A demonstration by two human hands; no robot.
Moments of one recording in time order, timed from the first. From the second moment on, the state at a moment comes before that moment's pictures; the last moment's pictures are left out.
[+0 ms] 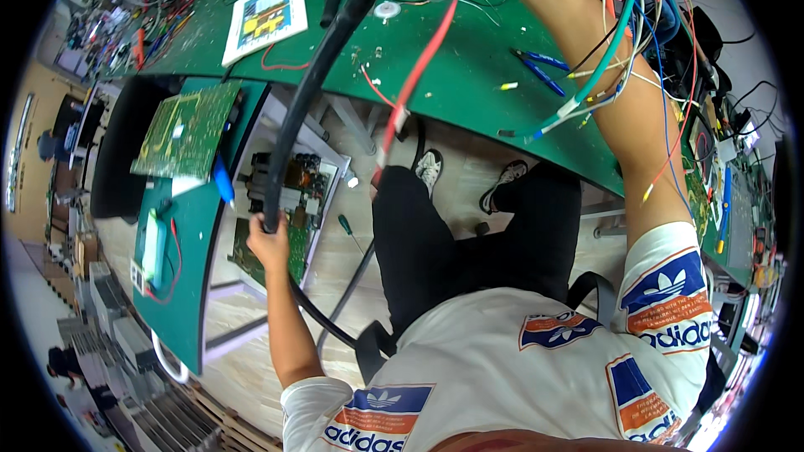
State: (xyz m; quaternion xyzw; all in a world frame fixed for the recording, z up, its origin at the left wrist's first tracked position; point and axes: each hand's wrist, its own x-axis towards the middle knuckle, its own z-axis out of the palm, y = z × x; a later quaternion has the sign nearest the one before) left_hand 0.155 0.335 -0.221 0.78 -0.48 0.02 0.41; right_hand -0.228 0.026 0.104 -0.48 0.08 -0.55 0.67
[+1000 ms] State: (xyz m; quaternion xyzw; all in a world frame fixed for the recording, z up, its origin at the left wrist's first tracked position) left_hand 0.171 0.264 -0.181 0.69 -0.63 -0.09 0.35; right_hand -0.057 -0.026 0.046 -0.57 0.00 -0.44 0.70
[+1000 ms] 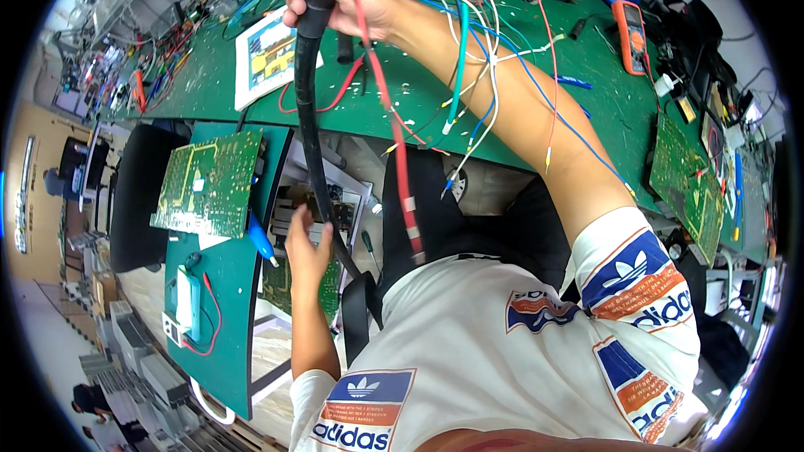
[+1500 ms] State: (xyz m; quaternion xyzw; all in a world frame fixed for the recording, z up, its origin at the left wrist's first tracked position) left_hand 0.116 0.042 -0.022 0.47 -0.73 -0.02 0.49; right_hand -0.036 -0.026 0.021 -0.63 -0.04 -0.41 0.66
